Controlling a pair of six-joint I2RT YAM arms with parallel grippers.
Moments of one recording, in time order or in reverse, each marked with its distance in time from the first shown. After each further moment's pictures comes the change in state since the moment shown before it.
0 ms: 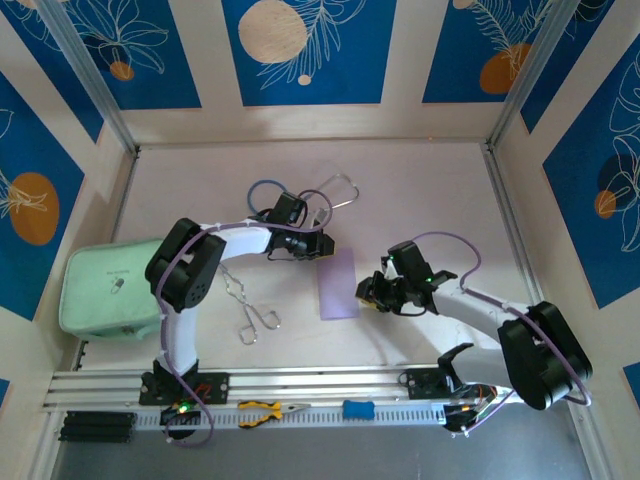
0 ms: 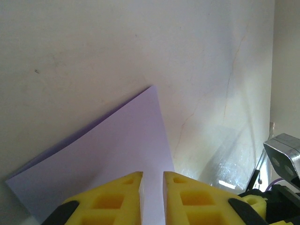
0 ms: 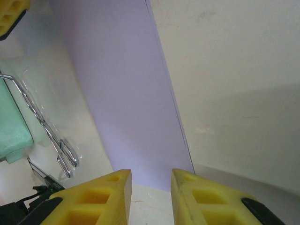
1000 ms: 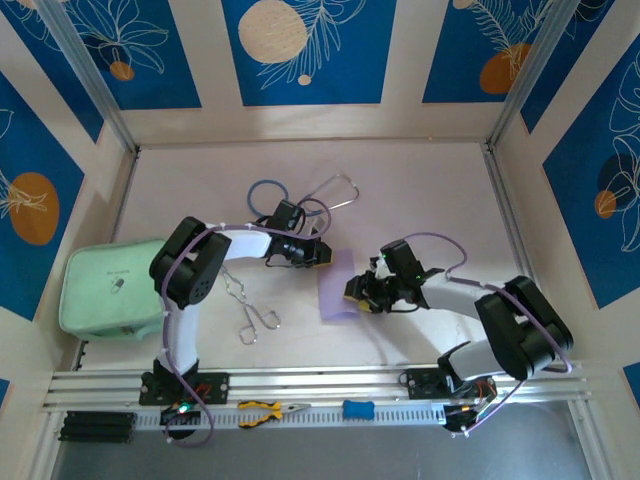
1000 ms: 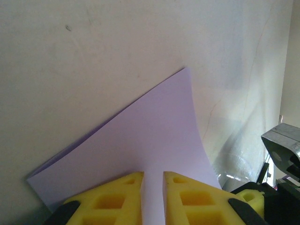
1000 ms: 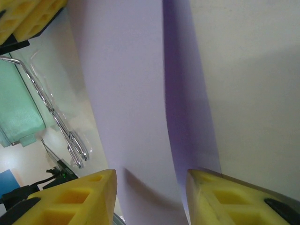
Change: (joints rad) left arm 0.008 0.038 -0.050 0.037 0.027 0.015; right arm 0.006 0.172 0.011 0.171 -0.126 0.009
